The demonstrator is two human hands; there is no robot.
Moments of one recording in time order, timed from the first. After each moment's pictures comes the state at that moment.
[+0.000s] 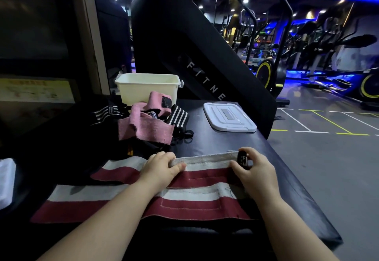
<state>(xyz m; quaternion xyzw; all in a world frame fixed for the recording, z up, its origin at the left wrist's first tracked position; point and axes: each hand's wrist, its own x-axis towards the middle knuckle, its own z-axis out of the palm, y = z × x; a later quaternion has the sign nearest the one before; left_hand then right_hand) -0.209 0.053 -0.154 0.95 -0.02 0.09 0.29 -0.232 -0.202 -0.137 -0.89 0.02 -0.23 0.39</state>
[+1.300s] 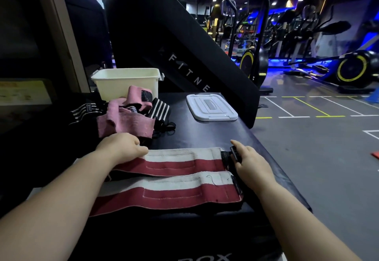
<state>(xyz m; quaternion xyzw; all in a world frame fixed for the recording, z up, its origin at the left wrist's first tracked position) -0.206 0.080 -0.087 0.99 0.05 0.00 0.10 -0.229 -0.254 -0.150 -0.97 0.02 -0.11 0.20</state>
